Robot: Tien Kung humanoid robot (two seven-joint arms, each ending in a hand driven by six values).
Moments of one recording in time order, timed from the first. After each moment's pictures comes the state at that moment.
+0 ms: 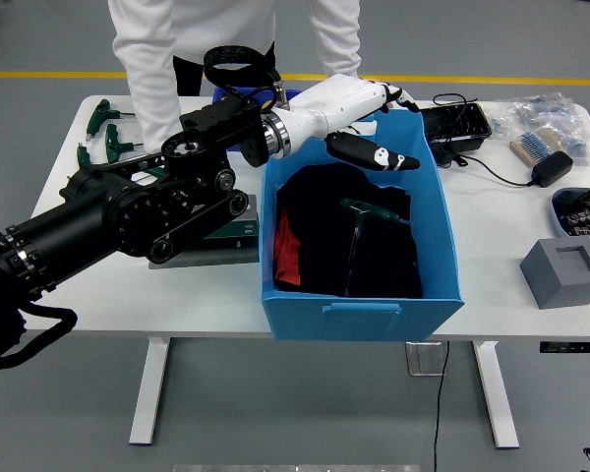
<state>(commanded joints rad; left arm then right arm) -1.11 0.07 -0.48 -0.91 1.69 0.09 -0.13 0.22 -0.22 0.46 0.19 -0.03 -0.22 -0.13</state>
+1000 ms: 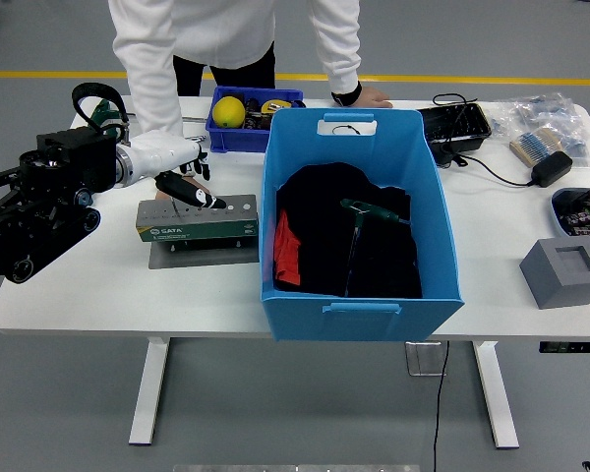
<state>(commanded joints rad) -0.99 0.41 -0.43 -0.90 1.83 -0.19 0.01 0.19 -0.20 0.48 0.19 -0.03 -0.22 -0.14</state>
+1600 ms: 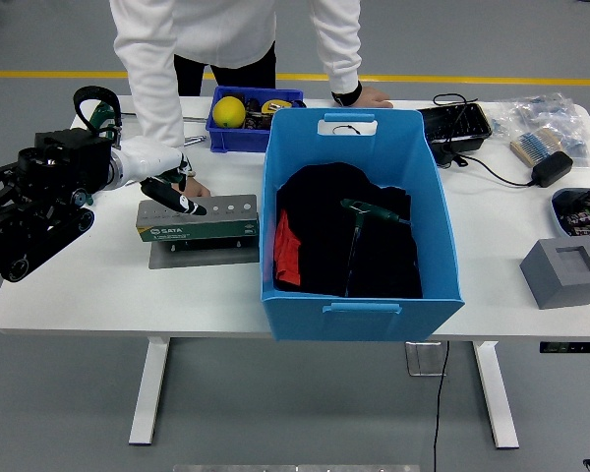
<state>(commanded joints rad) -1.00 0.41 -0.40 -0.87 1.86 -0.26 0.06 0.19 -0.21 0.48 0.19 -0.03 -0.22 -0.13</state>
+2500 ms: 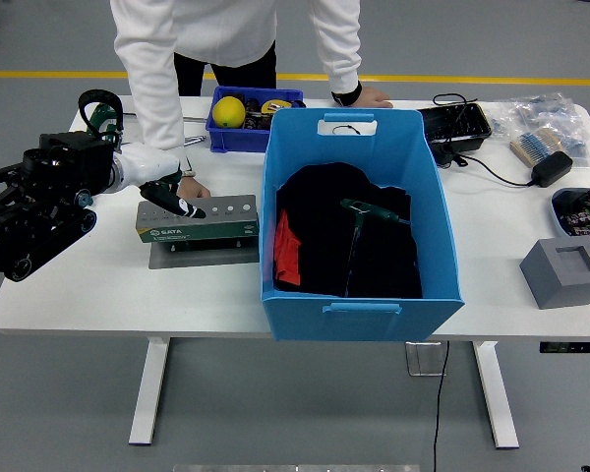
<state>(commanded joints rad) -1.02 0.40 -0.37 -0.84 1.84 -0.28 0.08 0.18 -0.20 0.49 0.19 -0.04 -0.22 -0.14</state>
